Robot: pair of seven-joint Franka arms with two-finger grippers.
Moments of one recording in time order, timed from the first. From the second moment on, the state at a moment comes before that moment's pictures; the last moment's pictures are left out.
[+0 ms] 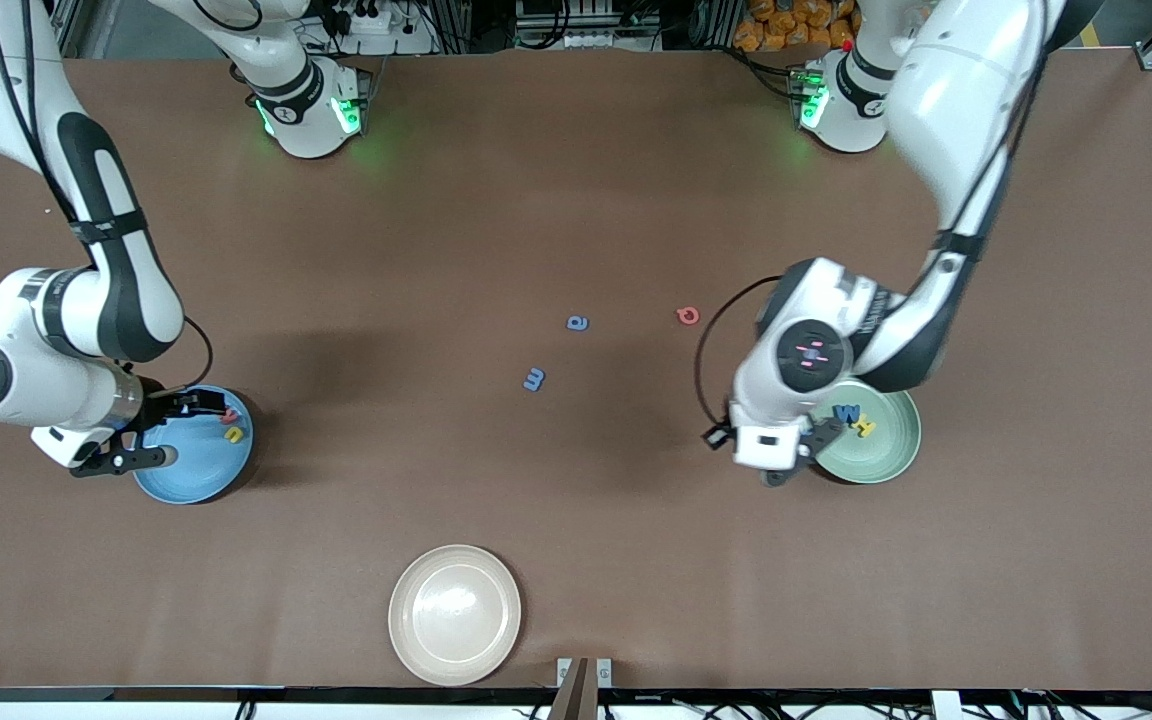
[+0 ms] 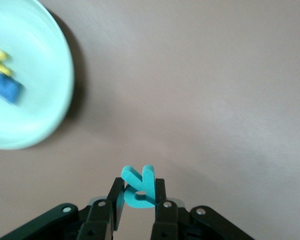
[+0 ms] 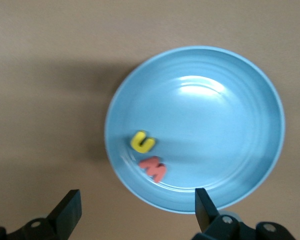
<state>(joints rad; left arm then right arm) -0.19 0.64 -0.27 -1.49 0.16 2.04 -1.06 -0.09 0.49 0.02 -1.79 -0.03 2.14 -0.16</state>
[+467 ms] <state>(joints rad) 0.01 0.61 -0.27 -1.56 0.15 1.93 -0.64 0.09 0.51 0.03 -1.78 0.07 2.14 0.10</state>
